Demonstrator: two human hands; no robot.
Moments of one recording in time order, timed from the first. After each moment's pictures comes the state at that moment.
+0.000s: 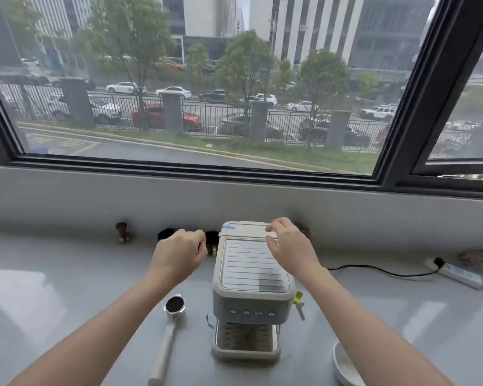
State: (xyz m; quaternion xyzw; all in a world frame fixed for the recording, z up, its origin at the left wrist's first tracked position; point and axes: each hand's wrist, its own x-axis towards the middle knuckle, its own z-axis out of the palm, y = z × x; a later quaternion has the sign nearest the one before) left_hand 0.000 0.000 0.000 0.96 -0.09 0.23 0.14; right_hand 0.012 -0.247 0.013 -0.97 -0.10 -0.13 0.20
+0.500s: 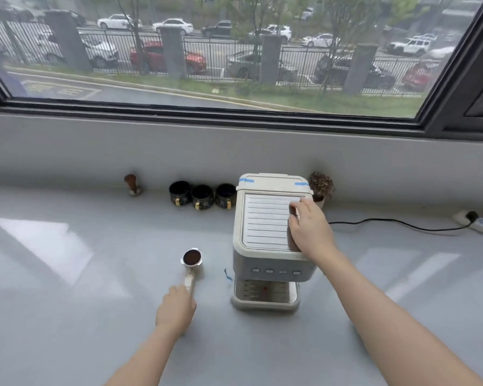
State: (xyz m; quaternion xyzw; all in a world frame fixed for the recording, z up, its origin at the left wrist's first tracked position) left_hand -0.051 0.054 -0.246 0.98 0.13 -0.13 0.09; right_hand 0.028 -0.235 -0.074 -0.96 0.00 -0.09 0.27
